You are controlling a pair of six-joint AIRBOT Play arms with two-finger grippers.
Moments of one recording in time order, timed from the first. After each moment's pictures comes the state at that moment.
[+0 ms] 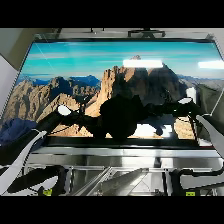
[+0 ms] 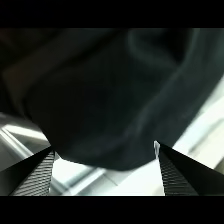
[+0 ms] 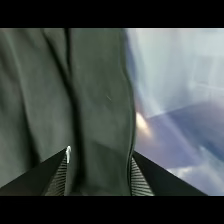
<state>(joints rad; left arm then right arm) -0.31 -1.28 0.69 0.65 -0.91 -1.15 -0.01 -1.61 0.89 -0.51 0.96 0.90</state>
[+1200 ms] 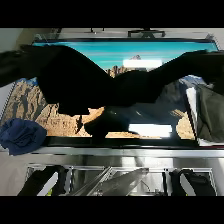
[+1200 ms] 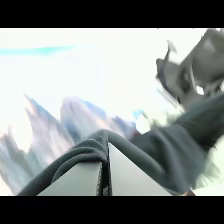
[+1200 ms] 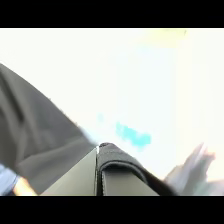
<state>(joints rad) -0.02 -0.82 1.45 0.63 -1.08 -1.18 -0.14 -0.75 1.37 -0.46 1.16 0.99</state>
